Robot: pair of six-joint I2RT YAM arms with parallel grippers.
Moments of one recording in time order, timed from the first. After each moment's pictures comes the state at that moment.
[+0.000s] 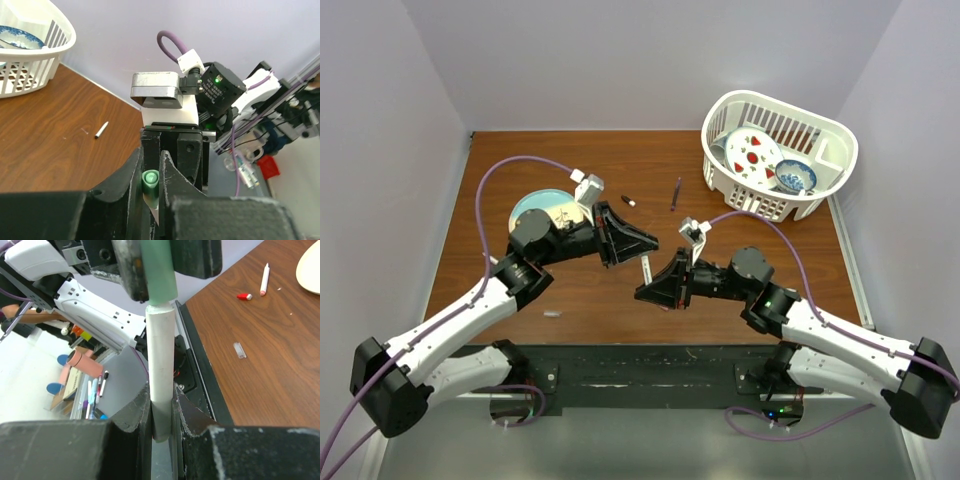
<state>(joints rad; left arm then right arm) -0.70 1.02 0.80 0.38 0.64 -0.65 0.89 0.92 0.55 0.40 -0.52 0.70</state>
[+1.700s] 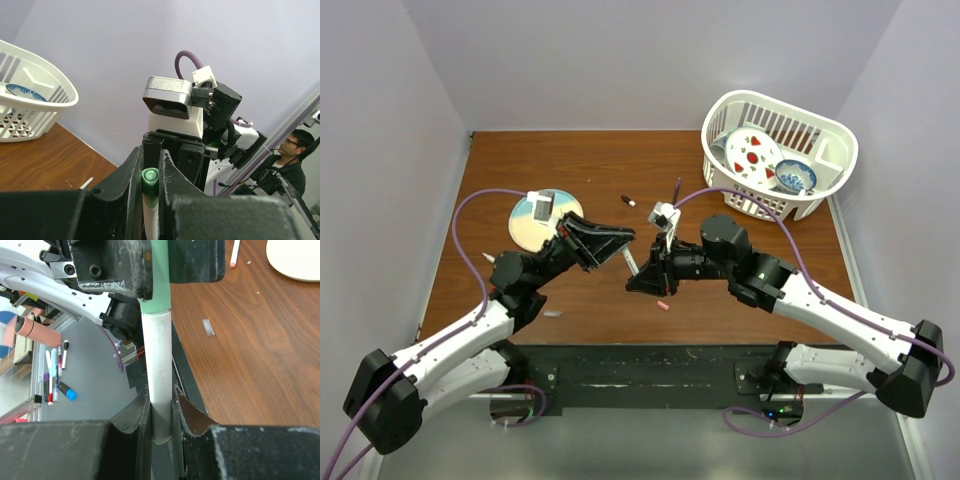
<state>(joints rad) -0.67 0.92 0.46 0.92 0.44 -0.96 0.92 1.08 0.95 -0.13 -0.47 0.42</state>
